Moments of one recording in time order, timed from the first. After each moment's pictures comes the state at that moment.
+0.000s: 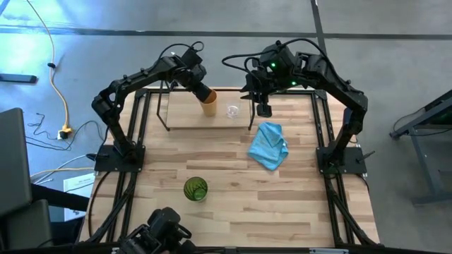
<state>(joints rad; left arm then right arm) 0.89 1.75 1.51 -0.87 0.18 -0.04 -0.28 1.77 2.34 -1.28 -0.13 -0.43</state>
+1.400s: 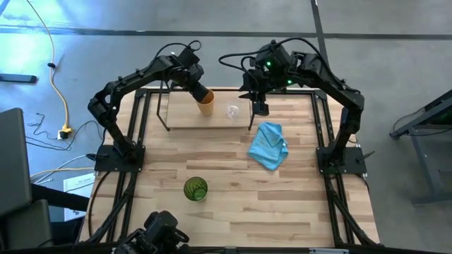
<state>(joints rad) 0.89 1.71 1.51 -0.92 0.16 -0.03 -0.30 1.79 2.34 -1.27 -0.14 -0.43</state>
